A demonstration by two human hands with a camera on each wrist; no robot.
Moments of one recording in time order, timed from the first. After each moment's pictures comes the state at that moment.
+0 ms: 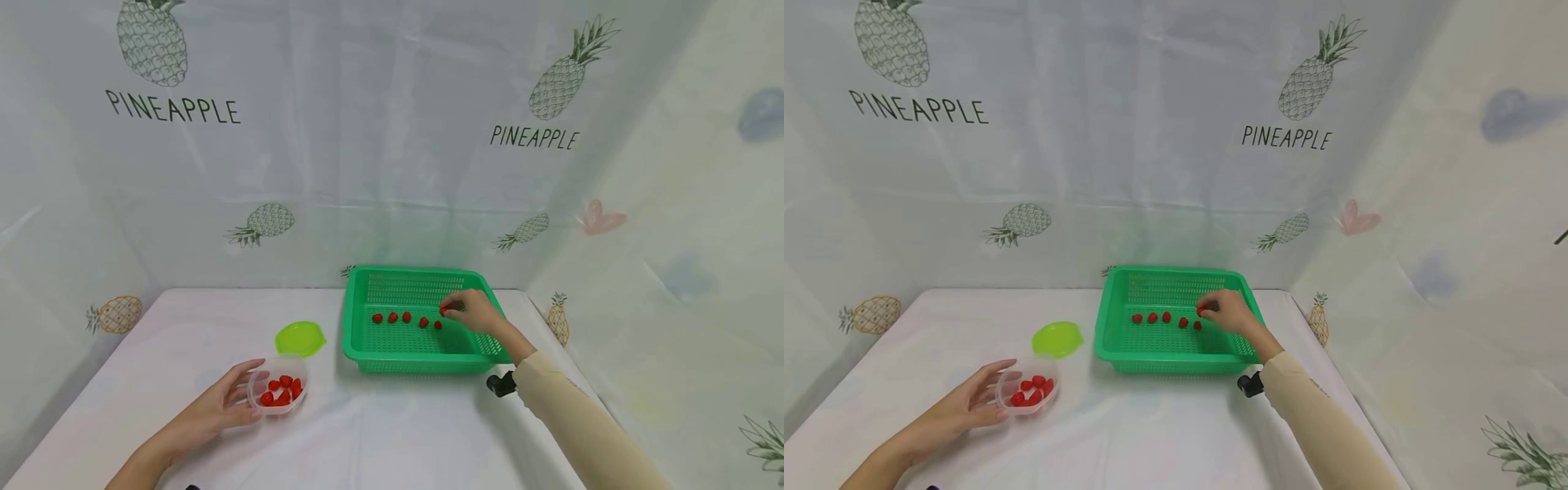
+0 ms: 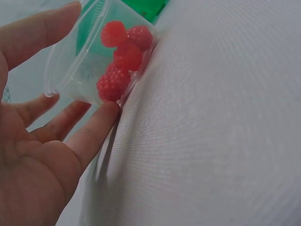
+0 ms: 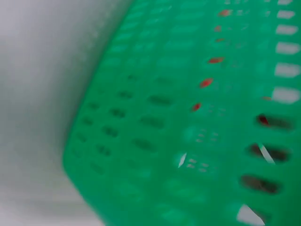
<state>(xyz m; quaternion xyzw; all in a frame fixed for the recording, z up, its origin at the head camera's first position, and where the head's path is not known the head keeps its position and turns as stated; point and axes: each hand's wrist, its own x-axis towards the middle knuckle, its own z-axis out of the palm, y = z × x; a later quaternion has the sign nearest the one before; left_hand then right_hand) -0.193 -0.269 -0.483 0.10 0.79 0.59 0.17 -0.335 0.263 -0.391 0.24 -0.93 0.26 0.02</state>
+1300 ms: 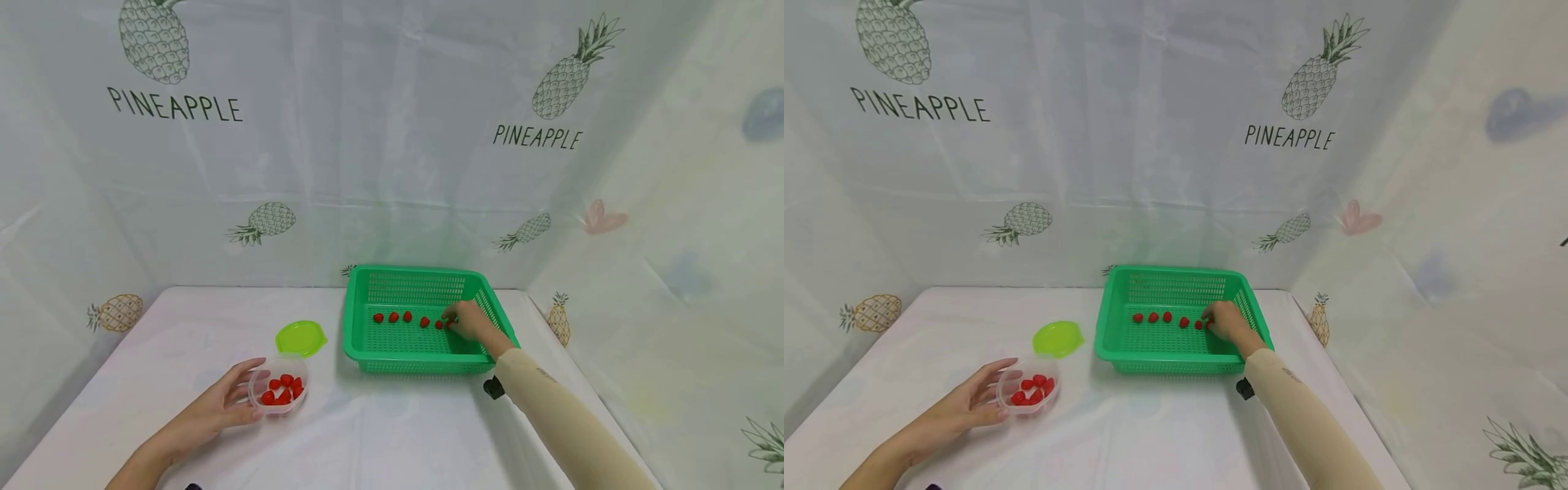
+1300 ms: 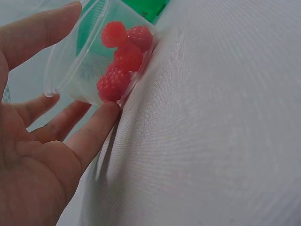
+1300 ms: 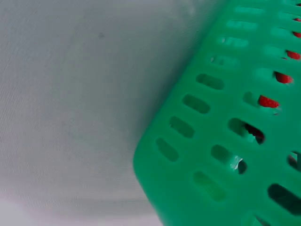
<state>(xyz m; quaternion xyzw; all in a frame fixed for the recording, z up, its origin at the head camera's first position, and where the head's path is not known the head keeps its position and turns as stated) -0.193 -0.269 -0.483 0.10 0.79 0.58 0.17 -0.356 0.258 -0.436 0.19 -0.97 0.15 0.02</state>
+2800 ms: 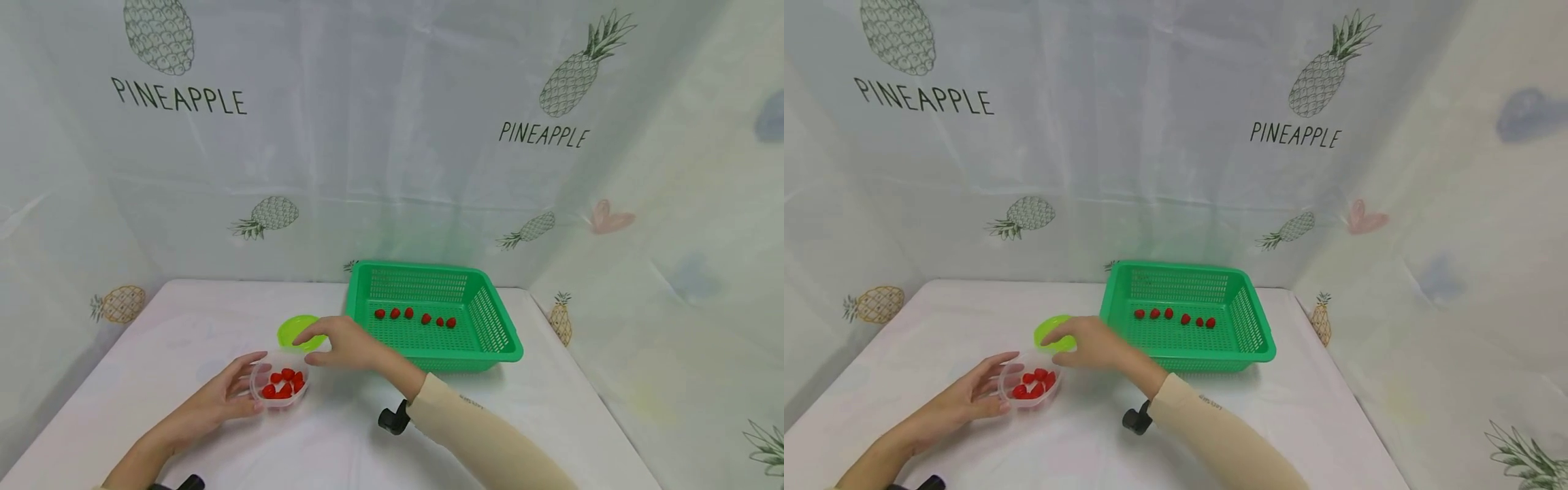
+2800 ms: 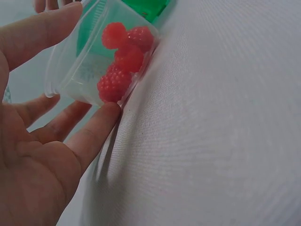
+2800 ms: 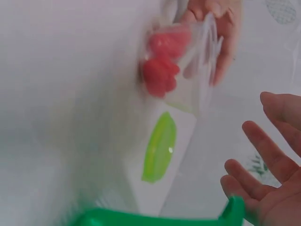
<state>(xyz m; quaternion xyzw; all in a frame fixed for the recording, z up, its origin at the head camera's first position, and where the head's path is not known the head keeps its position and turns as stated) -0.196 -0.268 -0.481 0.08 0.80 0.57 0.17 -0.268 0.023 -0.387 0.44 -0.86 0.27 -0.05</state>
